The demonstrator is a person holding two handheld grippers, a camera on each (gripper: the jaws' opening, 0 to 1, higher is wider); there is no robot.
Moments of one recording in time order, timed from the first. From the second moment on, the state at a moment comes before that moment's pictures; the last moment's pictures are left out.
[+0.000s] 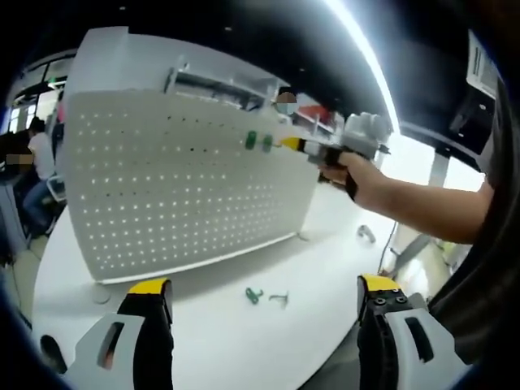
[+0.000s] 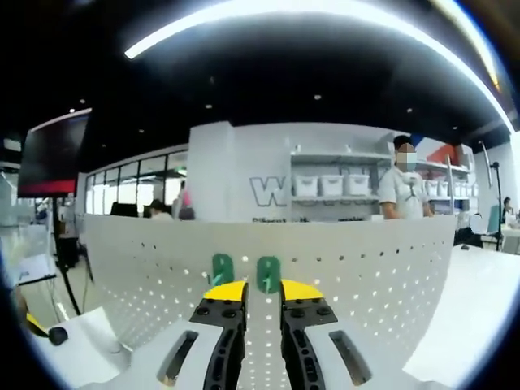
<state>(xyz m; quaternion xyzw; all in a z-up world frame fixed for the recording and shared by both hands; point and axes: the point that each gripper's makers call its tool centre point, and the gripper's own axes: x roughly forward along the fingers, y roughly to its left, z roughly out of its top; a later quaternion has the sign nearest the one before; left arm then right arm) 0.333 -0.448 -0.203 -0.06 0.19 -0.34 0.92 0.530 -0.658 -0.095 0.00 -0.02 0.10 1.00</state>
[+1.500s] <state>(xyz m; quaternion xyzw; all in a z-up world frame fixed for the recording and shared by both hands) 0.316 -0.462 -0.222 -0.04 0.22 -0.35 0.91 0.403 -0.608 -0.233 -0.04 0.13 0.22 0.96</state>
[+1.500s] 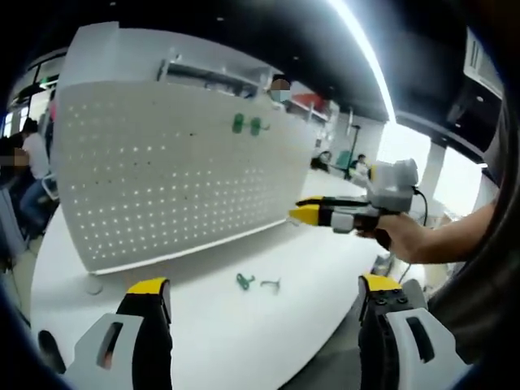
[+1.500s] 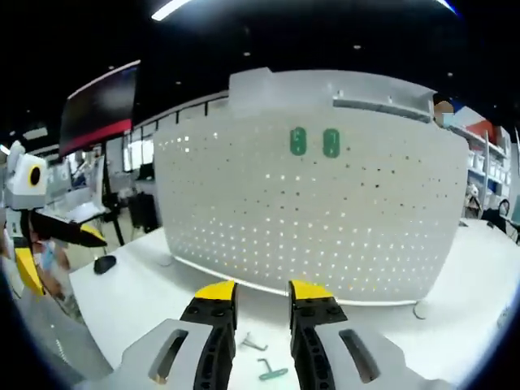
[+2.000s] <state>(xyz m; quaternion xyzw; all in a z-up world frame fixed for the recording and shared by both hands) 0.308 -0.462 -0.244 -0.05 0.26 -0.34 0.90 0.348 -0.573 -0.276 -0.04 0.20 0.29 0.94</state>
